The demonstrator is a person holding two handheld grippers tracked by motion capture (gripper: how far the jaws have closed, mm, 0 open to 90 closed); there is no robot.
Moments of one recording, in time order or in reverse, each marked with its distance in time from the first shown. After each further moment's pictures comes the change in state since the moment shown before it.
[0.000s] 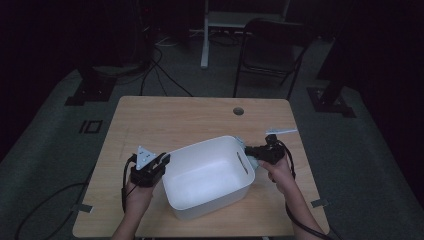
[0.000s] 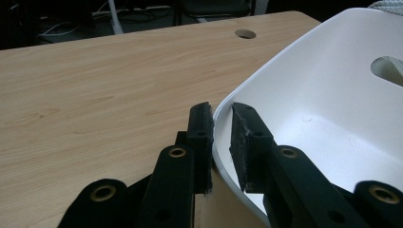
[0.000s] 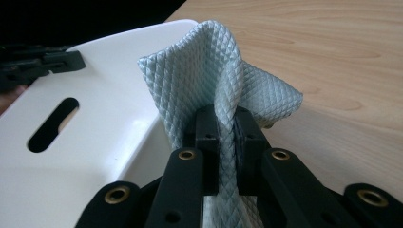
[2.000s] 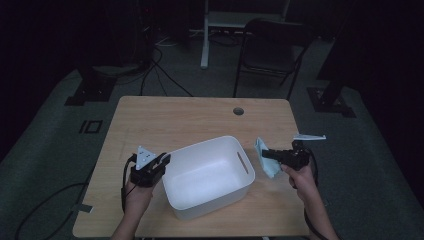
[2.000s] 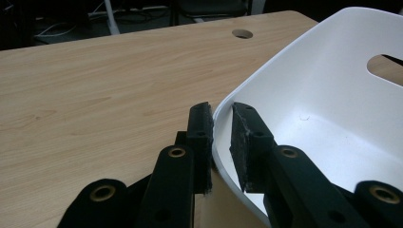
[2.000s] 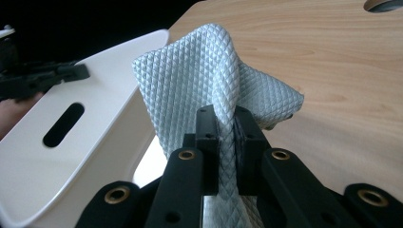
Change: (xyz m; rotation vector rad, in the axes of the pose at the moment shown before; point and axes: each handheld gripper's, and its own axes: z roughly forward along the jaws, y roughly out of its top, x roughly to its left) left arm 0.000 0.000 0.000 -0.003 -0.010 0.001; right arm -0.019 -0.027 -0.067 -0.098 -0.016 0.058
